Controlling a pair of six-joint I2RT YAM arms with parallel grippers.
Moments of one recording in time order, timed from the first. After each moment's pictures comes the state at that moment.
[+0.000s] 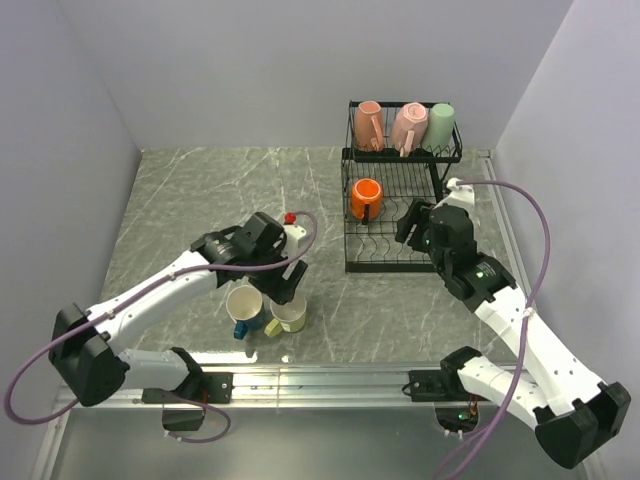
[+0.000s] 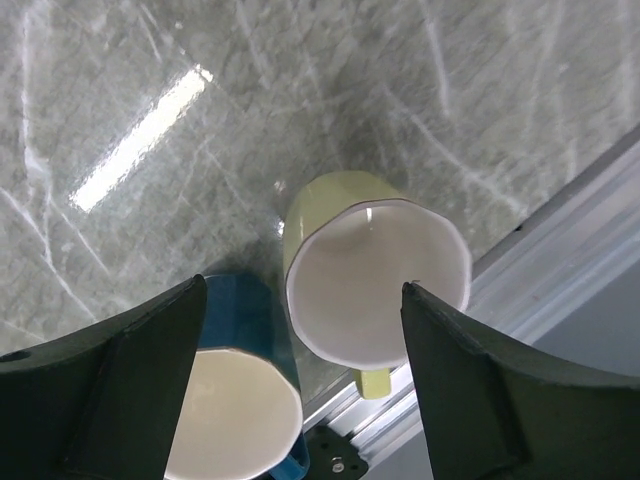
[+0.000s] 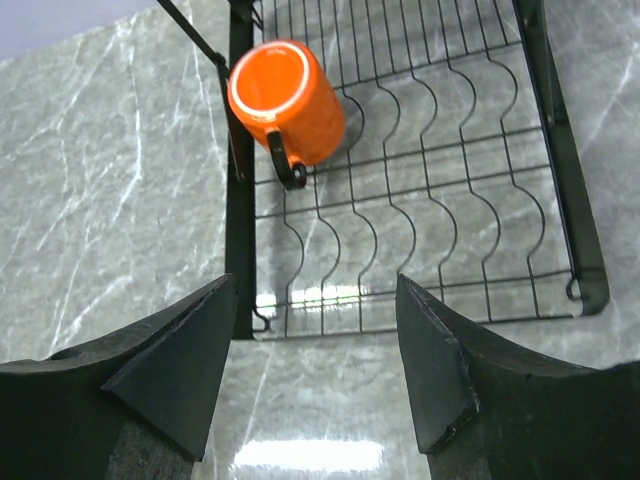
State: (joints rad) left arm -0.74 1.25 1.05 -0.81 0.13 -0.08; right arm 0.47 0.92 0.89 -0.42 0.37 0.51
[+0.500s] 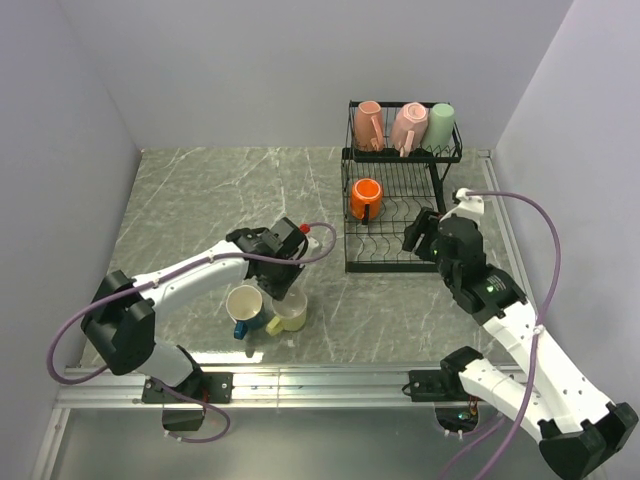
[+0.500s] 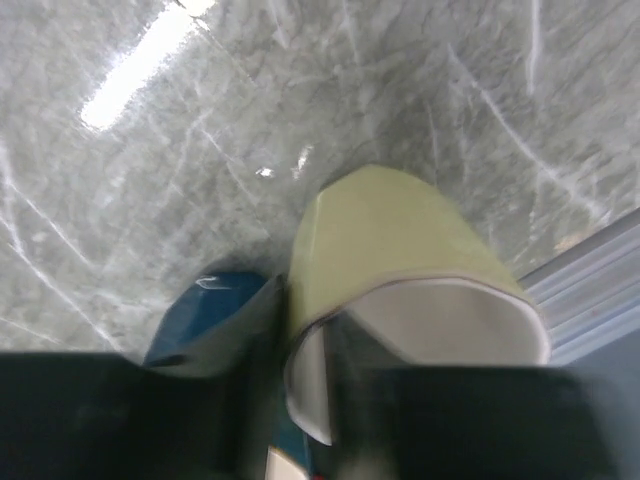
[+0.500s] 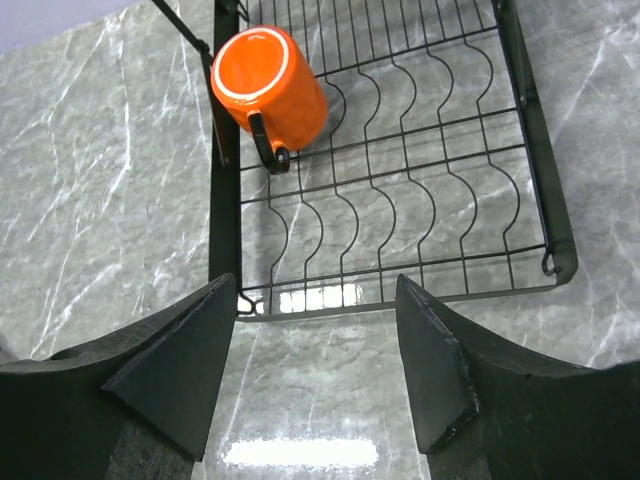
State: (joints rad) left arm -0.79 1.48 1.08 -0.83 0.03 -0.11; right arm 0.47 0.81 0.85 -0.49 0.39 0.51
